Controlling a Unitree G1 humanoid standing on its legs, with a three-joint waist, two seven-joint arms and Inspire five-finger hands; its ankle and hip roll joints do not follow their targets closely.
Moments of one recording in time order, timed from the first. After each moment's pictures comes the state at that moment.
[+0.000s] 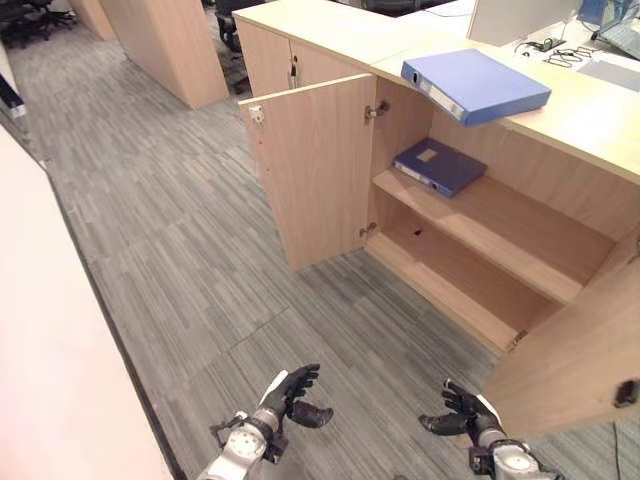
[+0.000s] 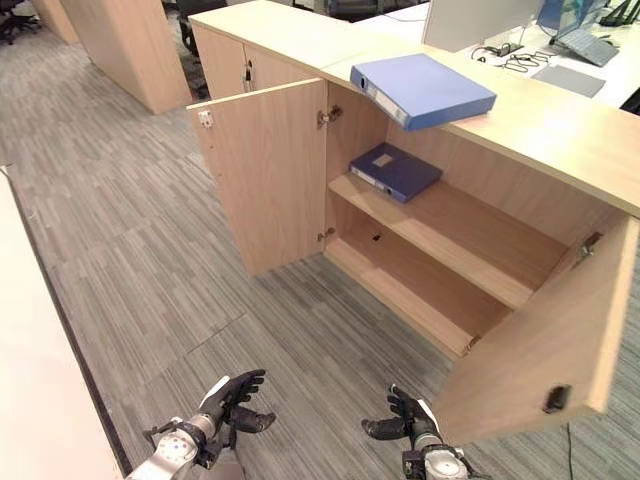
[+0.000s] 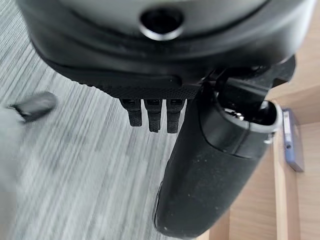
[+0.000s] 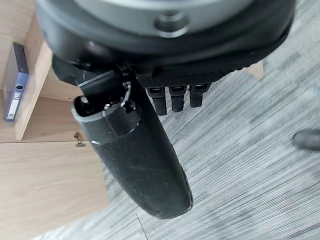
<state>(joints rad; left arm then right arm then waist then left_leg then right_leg) 0.02 0.29 -0.41 0.72 -0.07 -0.15 -0.03 0.06 -0.37 0.25 0.83 0.32 -0.12 0.02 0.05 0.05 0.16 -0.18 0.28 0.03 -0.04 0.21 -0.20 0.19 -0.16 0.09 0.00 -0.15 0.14</state>
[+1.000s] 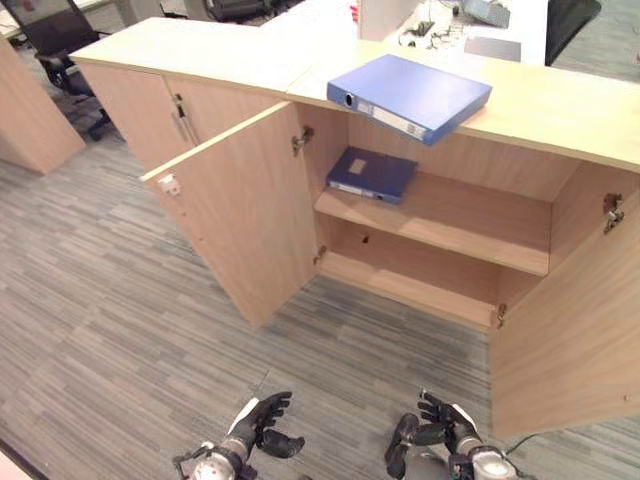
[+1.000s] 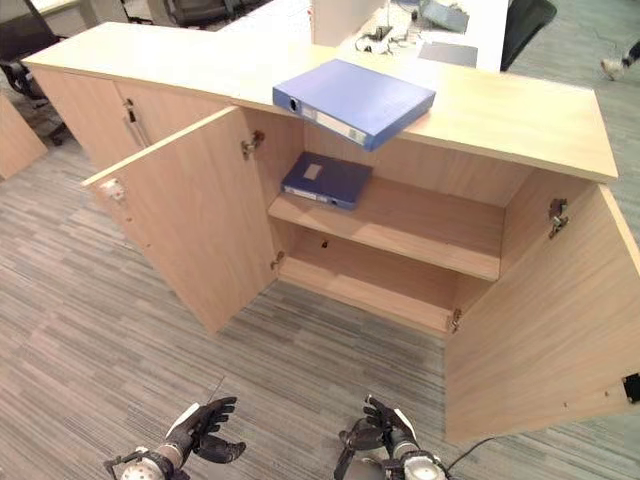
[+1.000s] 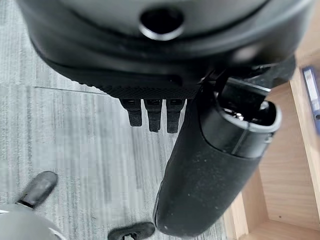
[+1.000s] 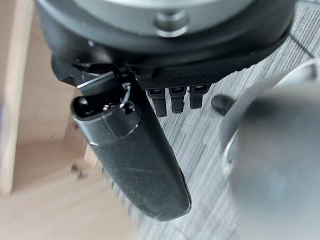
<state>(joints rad) 0.12 0.36 -0.34 0.64 -0.05 -0.11 -0.08 0.03 -0.30 0.20 0.89 0.28 -0.08 0.04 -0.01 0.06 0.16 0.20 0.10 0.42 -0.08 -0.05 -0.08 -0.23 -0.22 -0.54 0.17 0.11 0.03</state>
